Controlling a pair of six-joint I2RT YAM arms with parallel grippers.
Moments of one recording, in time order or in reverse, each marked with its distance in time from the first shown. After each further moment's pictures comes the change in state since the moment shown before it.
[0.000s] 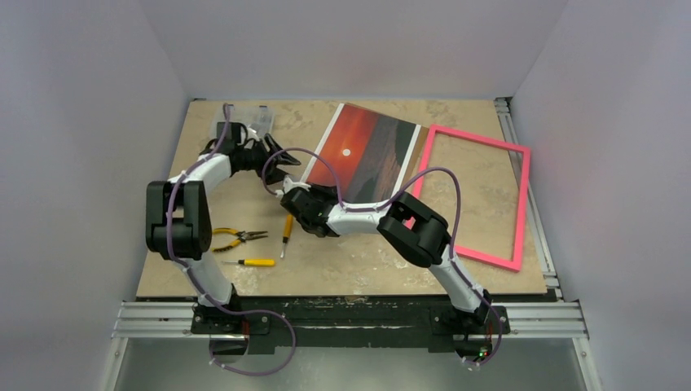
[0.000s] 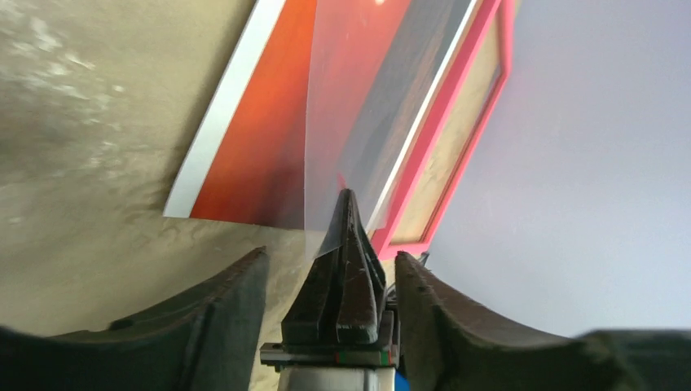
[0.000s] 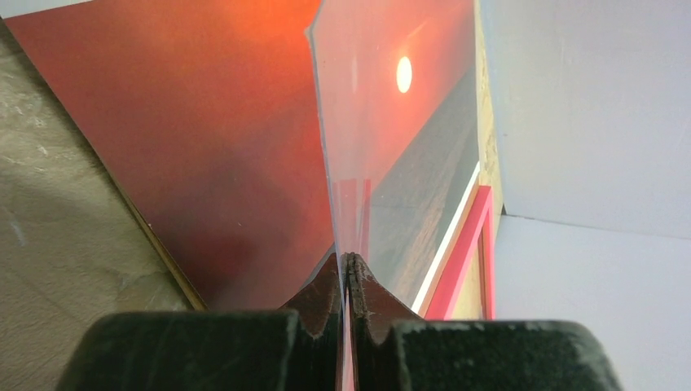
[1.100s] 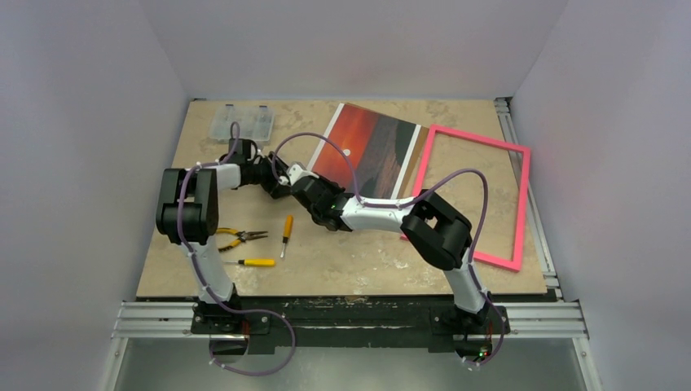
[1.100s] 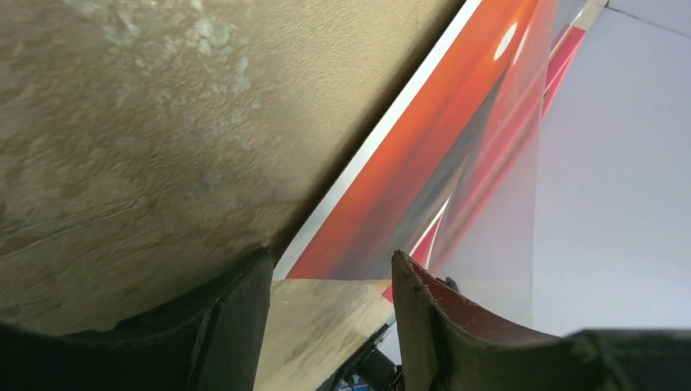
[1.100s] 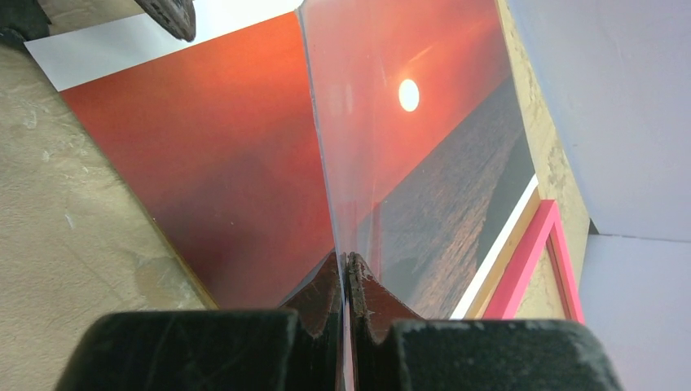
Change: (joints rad) left arm 0.017 0.116 -0.124 0.193 -0.078 -0.135; right arm -0.034 -0.171 -0.096 0.023 -0.190 0.148
